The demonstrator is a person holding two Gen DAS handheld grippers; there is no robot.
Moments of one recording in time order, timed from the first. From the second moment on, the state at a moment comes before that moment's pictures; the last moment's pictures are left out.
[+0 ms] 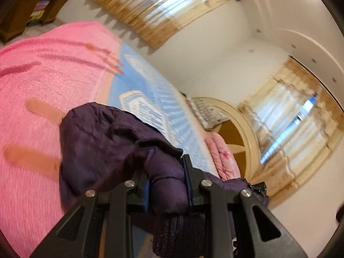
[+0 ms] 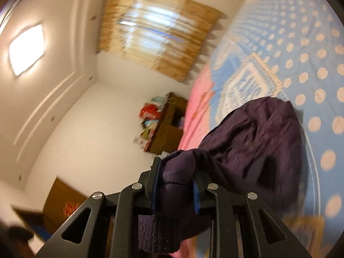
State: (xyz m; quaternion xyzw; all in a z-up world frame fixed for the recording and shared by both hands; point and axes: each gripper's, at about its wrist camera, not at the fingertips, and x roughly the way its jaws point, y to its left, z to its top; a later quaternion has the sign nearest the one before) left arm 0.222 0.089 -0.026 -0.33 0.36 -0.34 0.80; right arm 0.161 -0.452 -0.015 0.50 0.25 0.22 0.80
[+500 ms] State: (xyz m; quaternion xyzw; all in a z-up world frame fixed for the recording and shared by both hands) left arm 0.345 0.069 -0.124 -0.38 0.47 -0.23 0.76; right arm 0.306 -0.493 -0.123 0.55 0.34 0.14 0.75
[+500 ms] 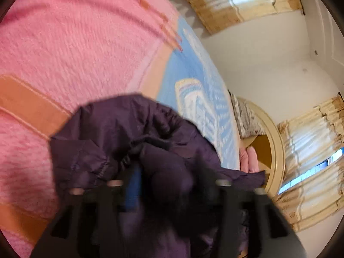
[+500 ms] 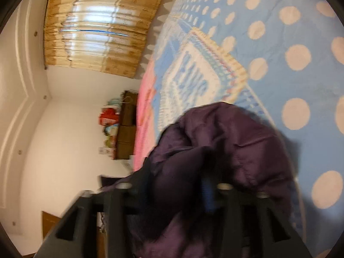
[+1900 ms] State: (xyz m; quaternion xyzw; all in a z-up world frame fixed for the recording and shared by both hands) left arm 0.331 -0.035 -0.042 0.05 0.30 -0.22 0.93; right arm 0.313 -0.337 -0.014 -0.01 0.33 0.04 0.94
